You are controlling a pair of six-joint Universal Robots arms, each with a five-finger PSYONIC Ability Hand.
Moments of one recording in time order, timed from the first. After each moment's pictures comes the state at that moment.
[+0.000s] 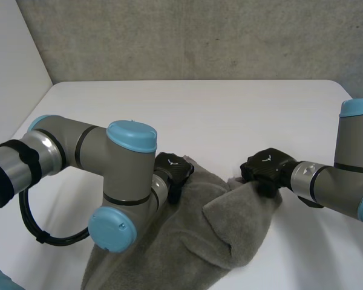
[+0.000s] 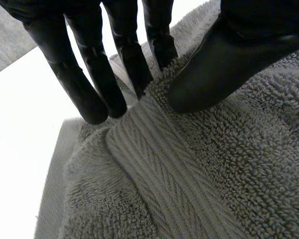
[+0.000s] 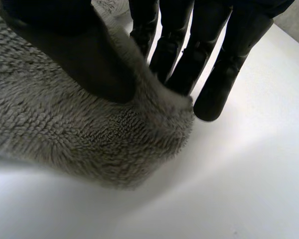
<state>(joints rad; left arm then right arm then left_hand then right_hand) 3.99 -2.39 -1.07 2.95 -1.62 3.43 1.83 -0.97 1.38 0.27 1.15 2.48 1.44 1.46 1.47 1.47 1.45 1.27 1.28 1.26 1.27 1.10</state>
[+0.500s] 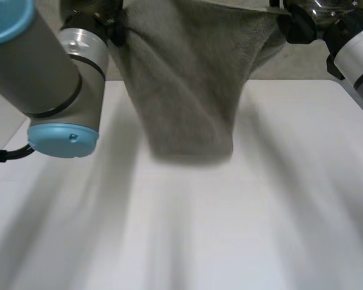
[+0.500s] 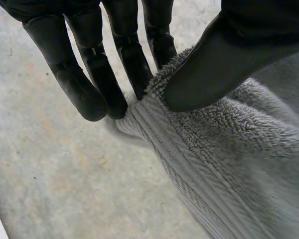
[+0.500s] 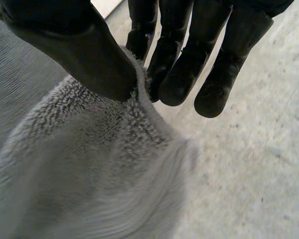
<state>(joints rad) 4.12 -2.00 -0.96 3.31 -1.83 3.43 1.81 -1.34 1.23 -0.25 1.13 2.96 1.45 1.48 1.54 1.52 1.48 1.34 1.32 1.33 1.34 1.17</state>
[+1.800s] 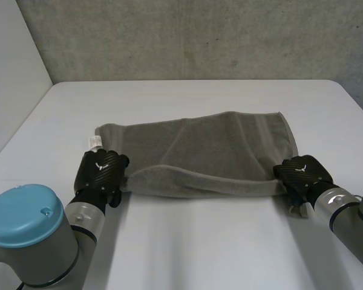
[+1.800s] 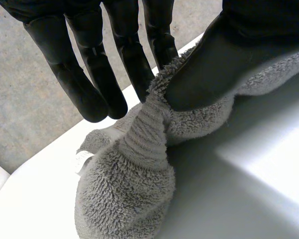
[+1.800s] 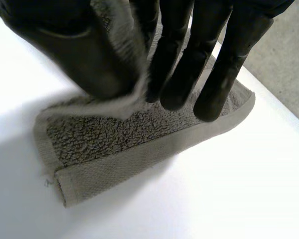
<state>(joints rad) 4.17 -1.89 -1.95 3.68 -1.76 3.44 1.72 -1.20 1.89 -0.26 1.29 2.56 1.44 1.46 1.48 1.47 1.47 1.30 1.32 1.31 1.31 1.13</state>
